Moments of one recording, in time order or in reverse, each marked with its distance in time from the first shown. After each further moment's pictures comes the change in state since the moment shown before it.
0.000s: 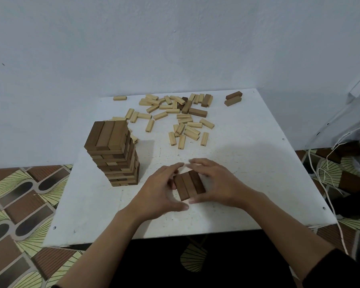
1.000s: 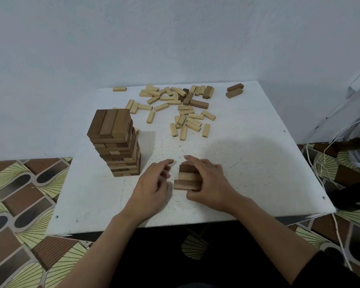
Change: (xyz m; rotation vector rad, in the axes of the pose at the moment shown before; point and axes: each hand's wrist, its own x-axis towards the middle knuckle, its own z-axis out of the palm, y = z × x) left_hand -0.024 -0.016 0.008 -0.059 0.222 0.022; right_hand -0.010 -0.021 0.039 -0.032 0.119 0.054
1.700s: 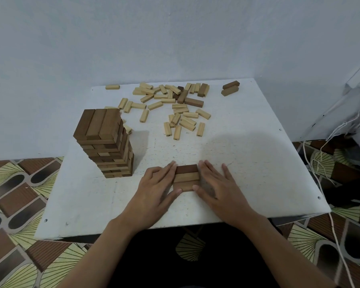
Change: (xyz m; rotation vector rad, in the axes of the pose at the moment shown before) left_hand -0.003 -0.008 0.018 0.399 -0.165 0.169; right_hand -0.031 0.025 -0.005 -0.186 0.002 0.026
